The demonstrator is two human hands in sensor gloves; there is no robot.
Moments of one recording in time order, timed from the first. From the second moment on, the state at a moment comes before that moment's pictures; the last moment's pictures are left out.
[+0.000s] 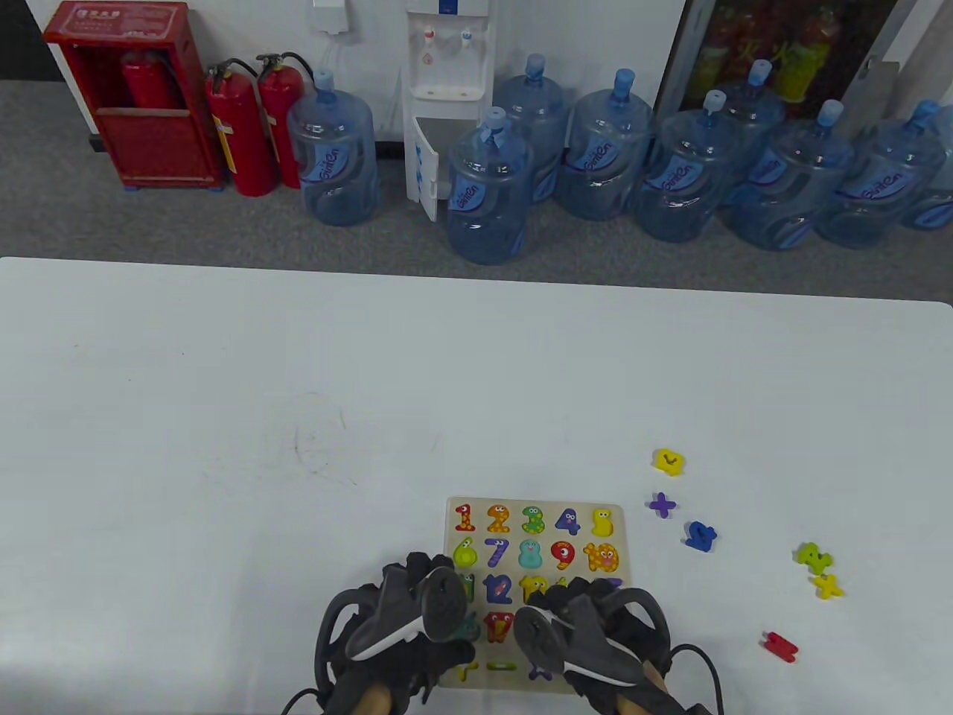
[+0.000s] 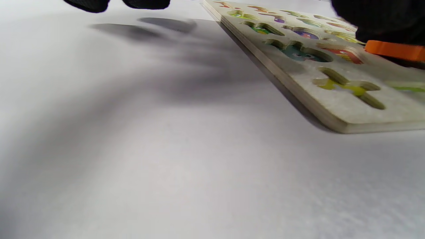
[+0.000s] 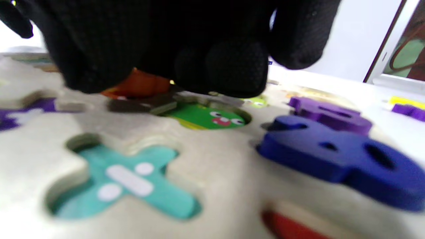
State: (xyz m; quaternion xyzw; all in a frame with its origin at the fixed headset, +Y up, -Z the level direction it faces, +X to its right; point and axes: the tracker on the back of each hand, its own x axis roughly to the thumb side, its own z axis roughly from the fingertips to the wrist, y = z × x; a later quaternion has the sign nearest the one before) left_hand -0.086 -0.742 -0.207 -0.23 -0.11 0.04 0.97; right_hand 0.102 -0.733 -0.204 -0.23 -0.02 -0.97 0.09
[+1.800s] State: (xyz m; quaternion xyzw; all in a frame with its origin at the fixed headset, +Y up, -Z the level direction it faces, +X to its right) left_hand -0.093 -0.740 -0.209 -0.24 -0.08 0.05 0.97; right_hand 0.208 -0.745 -0.292 0.04 -0.04 -0.99 0.13
